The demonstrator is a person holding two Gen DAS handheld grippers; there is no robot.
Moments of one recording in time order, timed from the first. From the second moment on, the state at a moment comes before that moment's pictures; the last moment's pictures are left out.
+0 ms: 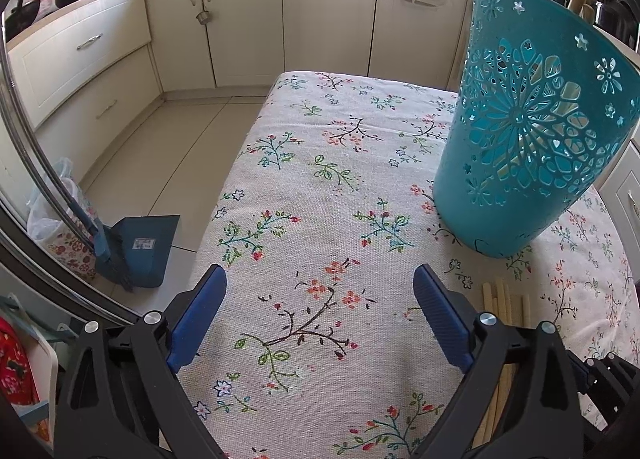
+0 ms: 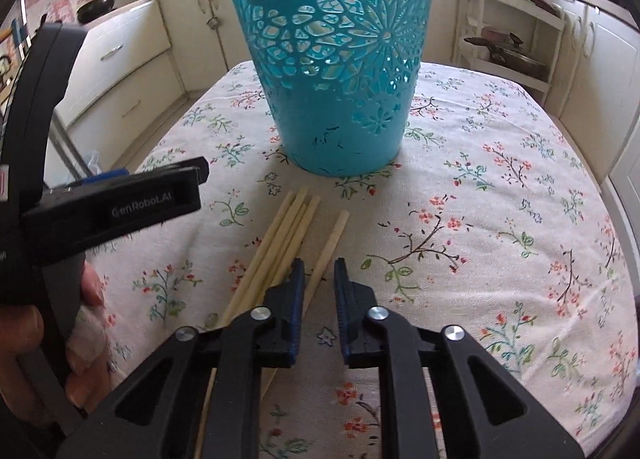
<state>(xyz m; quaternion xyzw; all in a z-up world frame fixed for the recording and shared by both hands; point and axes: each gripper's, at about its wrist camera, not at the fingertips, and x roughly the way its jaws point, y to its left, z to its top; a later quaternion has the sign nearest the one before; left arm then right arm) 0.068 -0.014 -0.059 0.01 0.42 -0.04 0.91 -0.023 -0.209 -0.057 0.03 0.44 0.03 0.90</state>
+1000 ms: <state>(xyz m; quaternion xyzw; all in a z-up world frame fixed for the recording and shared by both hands) 0.036 -0.073 -0.066 0.11 0.44 -0.15 0.88 -0.022 -0.266 -0.058 0.13 0.42 0.06 0.89</state>
